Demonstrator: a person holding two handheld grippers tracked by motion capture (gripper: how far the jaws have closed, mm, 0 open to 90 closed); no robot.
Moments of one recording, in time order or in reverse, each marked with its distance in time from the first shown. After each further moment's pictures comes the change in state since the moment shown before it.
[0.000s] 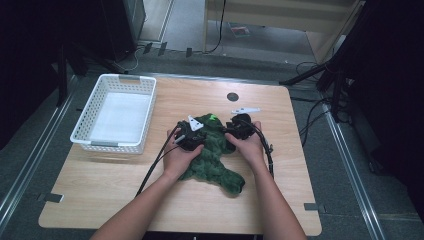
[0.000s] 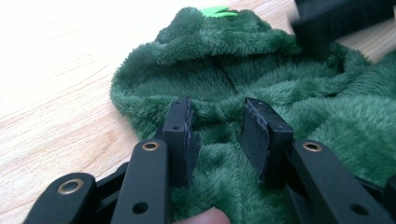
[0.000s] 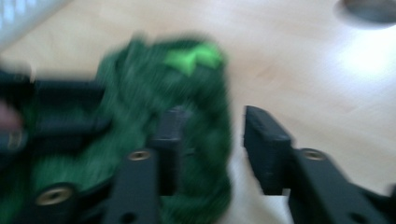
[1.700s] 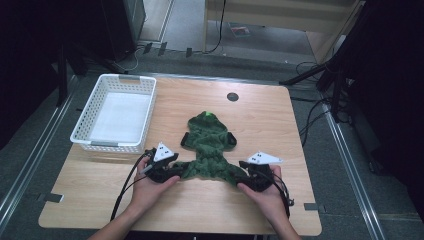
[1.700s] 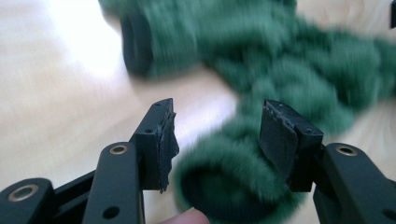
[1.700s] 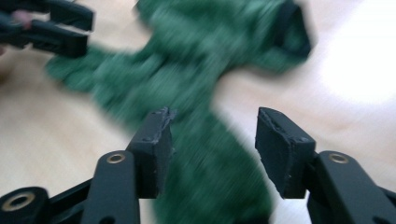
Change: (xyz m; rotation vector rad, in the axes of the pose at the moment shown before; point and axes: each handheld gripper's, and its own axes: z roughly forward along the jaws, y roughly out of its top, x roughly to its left) left arm 0.006 -0.084 -0.106 0.015 -0.163 -0.041; right arm 0.067 -0.109 -0.114 -0.057 0.031 -0.026
